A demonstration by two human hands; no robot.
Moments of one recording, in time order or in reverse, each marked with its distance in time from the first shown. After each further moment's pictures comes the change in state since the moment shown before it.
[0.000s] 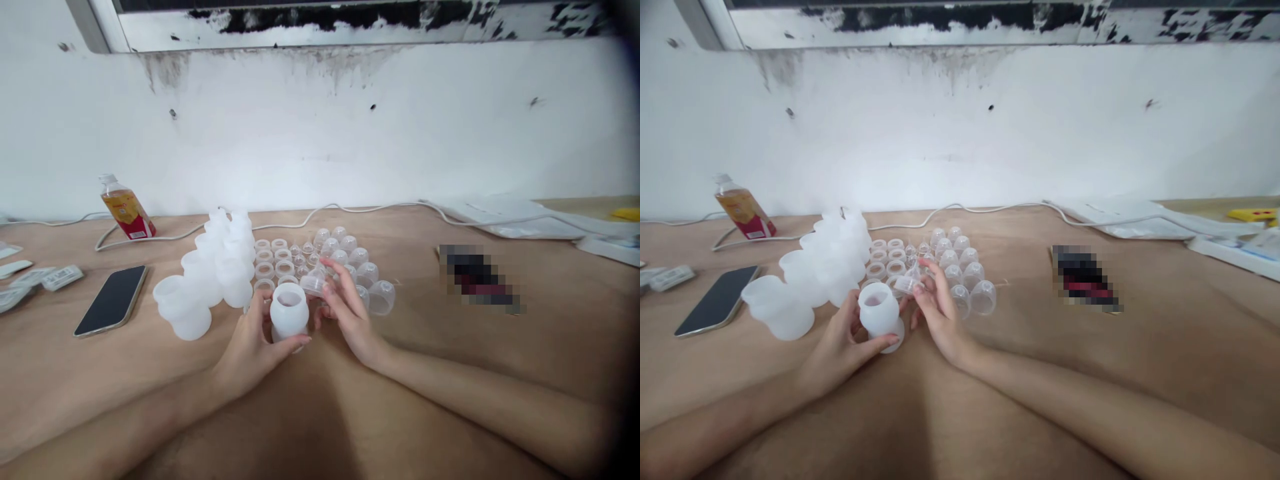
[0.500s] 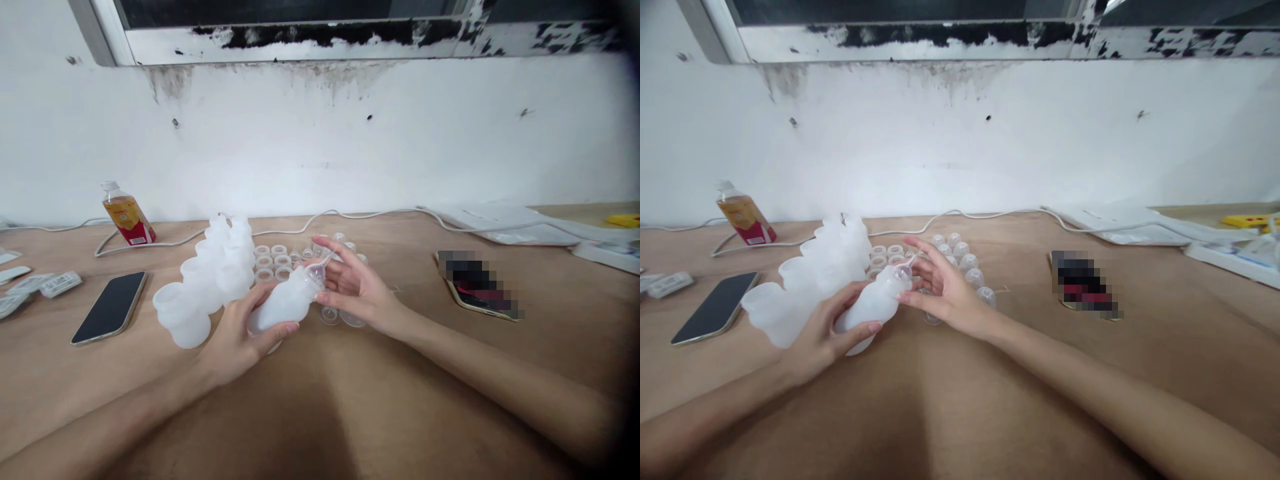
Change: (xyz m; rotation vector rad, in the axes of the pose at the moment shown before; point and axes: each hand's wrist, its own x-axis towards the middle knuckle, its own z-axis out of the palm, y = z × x) left_hand 0.013 0.023 -0.028 0.214 -0.105 0.100; right_hand 0.026 -0.041 -0.021 -0.157 -0.385 -0.111
